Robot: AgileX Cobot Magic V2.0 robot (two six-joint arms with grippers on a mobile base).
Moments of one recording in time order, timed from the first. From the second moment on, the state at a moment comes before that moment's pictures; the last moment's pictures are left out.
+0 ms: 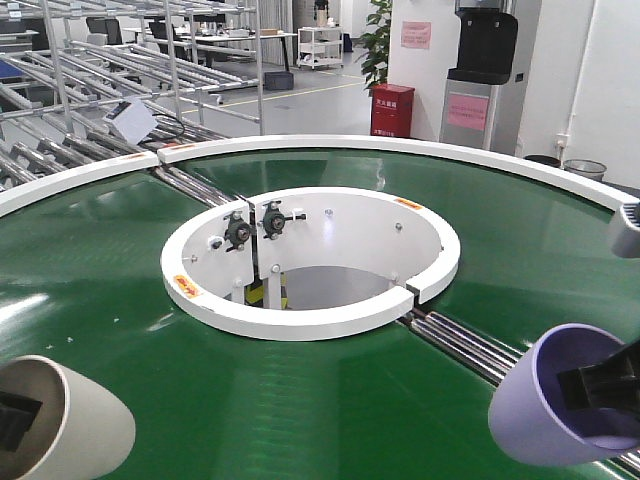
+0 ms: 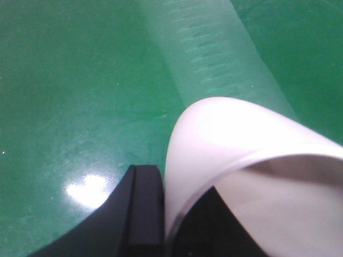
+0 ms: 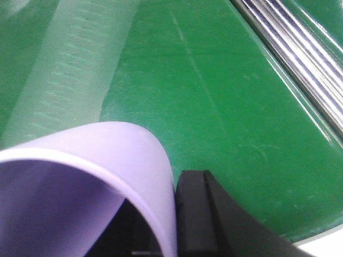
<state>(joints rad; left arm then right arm) -0.18 1.10 -1.19 -0.17 1.07 0.14 0.28 1.09 -1.23 0.03 1.07 0.13</state>
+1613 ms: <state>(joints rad) -0.18 1.10 -1.19 -0.17 1.08 0.14 0.28 1.09 -1.23 0.03 1.08 0.13</state>
